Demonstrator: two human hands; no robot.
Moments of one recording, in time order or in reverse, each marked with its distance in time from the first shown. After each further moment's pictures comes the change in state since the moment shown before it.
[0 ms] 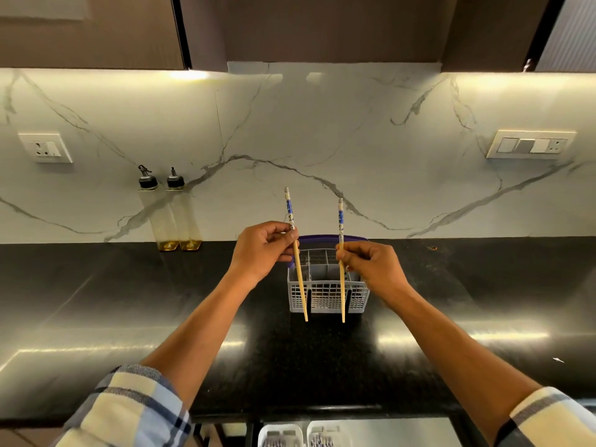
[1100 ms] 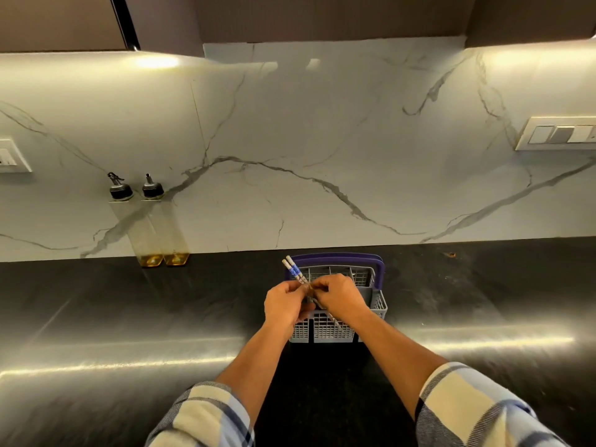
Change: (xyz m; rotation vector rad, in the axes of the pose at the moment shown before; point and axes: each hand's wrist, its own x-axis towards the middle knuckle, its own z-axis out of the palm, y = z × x) left_hand 0.074 -0.138 0.079 -0.130 0.179 -0.634; right_hand 0.111 0.108 0.074 -0.571 -0.262 0.092
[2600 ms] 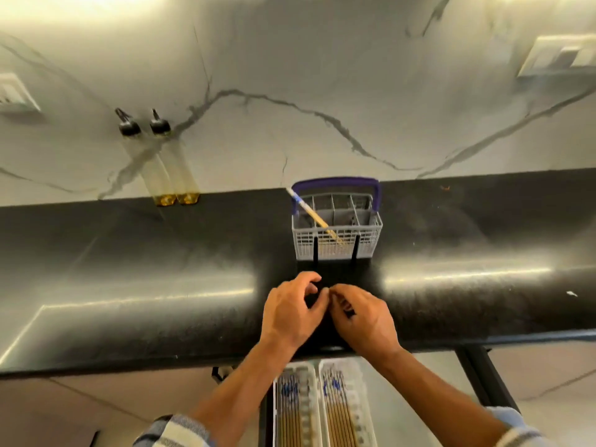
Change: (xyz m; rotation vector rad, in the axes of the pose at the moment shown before) left_hand -0.157 -0.101 -0.059 0.781 0.027 0.766; right_hand -0.226 0.002 0.054 -0.058 0.374 -0.218
